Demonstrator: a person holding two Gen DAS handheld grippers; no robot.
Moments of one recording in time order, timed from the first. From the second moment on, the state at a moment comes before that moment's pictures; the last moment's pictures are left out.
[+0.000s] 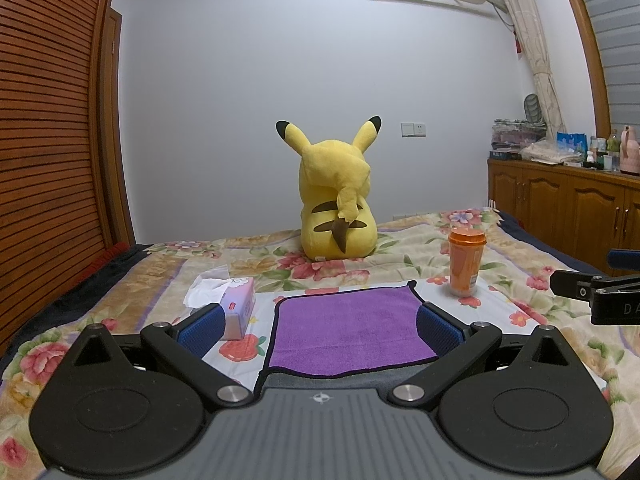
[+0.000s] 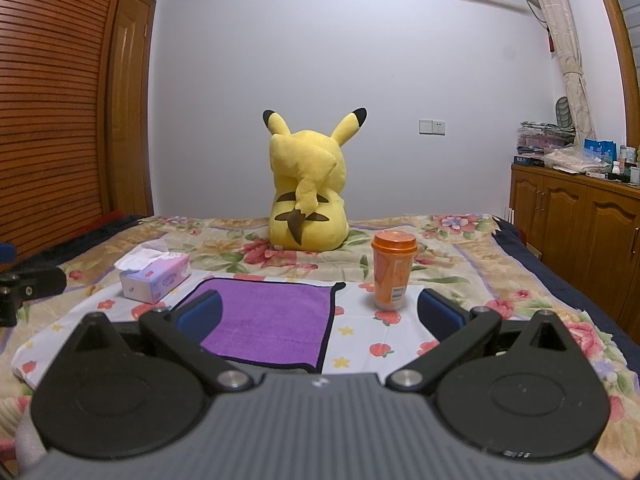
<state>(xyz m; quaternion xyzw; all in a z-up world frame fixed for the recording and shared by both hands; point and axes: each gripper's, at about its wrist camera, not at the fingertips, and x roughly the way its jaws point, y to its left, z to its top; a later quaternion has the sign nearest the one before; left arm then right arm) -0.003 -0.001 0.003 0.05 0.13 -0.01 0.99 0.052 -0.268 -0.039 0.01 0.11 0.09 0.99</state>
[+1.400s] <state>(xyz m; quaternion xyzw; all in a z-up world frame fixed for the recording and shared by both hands) 0.058 0.015 -0.024 0.05 0.22 0.00 0.98 0.100 -0.244 -0.054 -0.02 0.17 0.13 0.98</state>
